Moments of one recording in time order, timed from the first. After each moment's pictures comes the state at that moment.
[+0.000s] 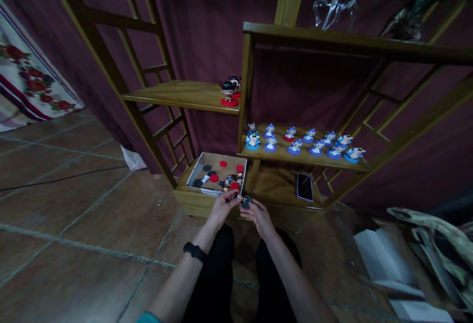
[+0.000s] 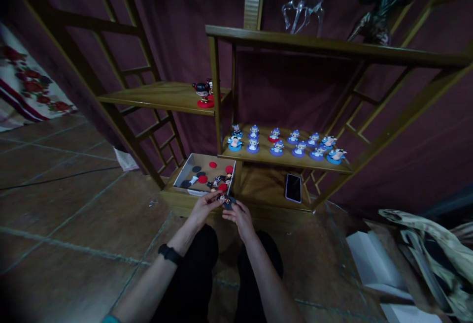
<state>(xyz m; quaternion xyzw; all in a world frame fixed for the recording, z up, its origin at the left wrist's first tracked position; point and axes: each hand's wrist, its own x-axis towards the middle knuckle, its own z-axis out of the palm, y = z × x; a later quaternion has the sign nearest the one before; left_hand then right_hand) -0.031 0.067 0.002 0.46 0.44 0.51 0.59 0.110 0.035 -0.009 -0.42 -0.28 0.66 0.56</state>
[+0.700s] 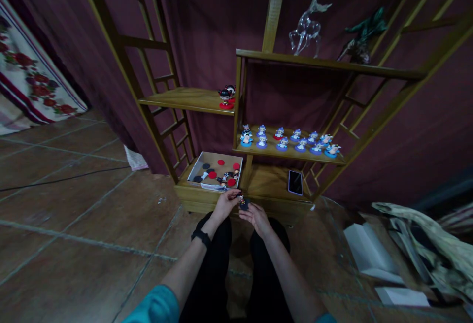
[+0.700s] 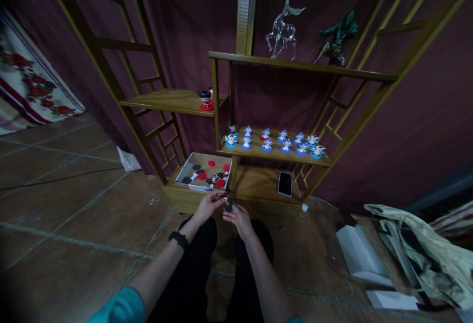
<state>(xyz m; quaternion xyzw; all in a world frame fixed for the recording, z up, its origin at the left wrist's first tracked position) -0.010 0.041 -0.006 0.54 0.42 0.52 0.52 0.130 -0.004 -0.033 -0.38 -0.28 0.69 0.54</state>
